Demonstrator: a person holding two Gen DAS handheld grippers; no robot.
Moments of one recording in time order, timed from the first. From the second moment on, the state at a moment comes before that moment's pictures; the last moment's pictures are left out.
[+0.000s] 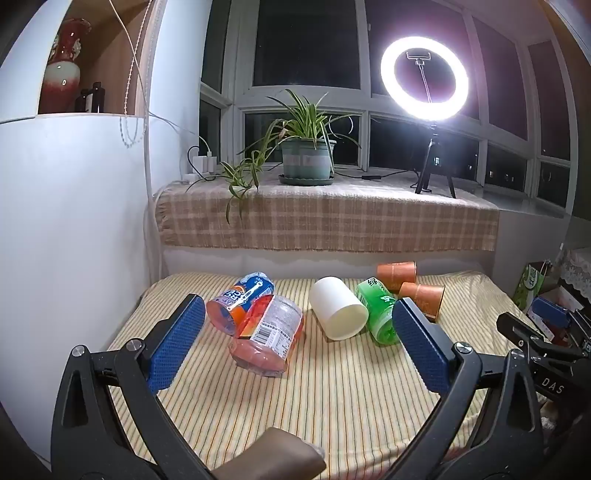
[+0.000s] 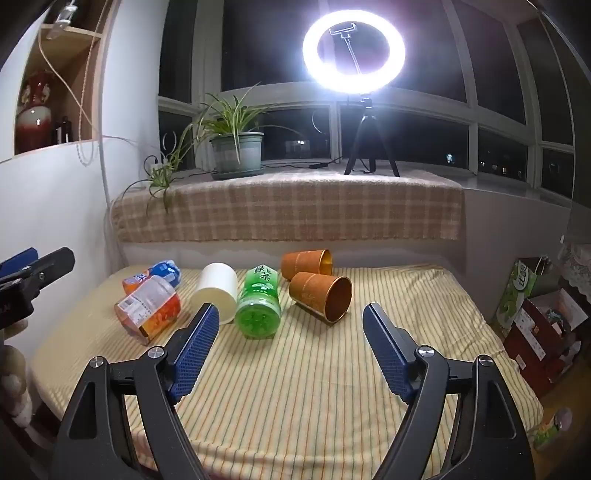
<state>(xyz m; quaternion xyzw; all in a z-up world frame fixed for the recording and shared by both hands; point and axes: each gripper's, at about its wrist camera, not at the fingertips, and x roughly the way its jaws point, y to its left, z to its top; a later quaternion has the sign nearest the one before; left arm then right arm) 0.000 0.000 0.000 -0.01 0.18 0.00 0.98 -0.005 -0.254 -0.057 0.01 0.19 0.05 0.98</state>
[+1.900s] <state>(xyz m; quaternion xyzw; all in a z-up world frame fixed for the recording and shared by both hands) 0.000 0.001 0.000 -0.02 0.18 0.00 0.98 0.000 -0.248 -0.058 0.00 0.19 0.04 0.98</state>
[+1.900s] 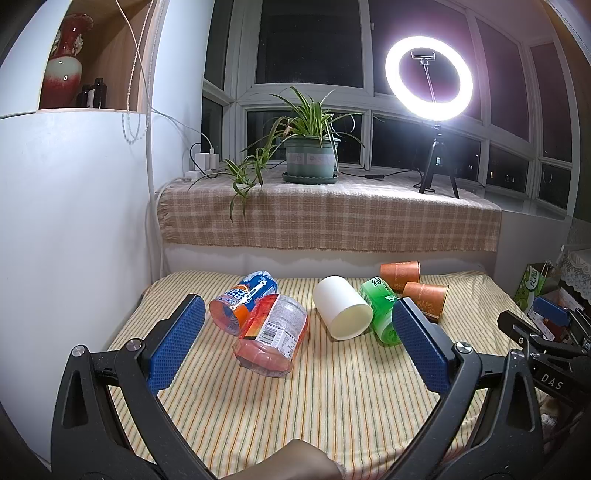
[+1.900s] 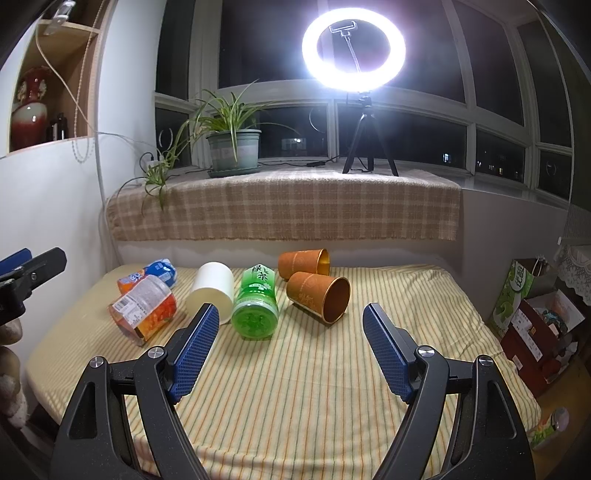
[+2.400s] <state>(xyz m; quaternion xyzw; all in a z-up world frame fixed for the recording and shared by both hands) 0.000 0.001 0.000 -0.02 0.18 0.00 0.98 0.002 -0.244 -0.059 0.00 0.20 0.05 0.98</state>
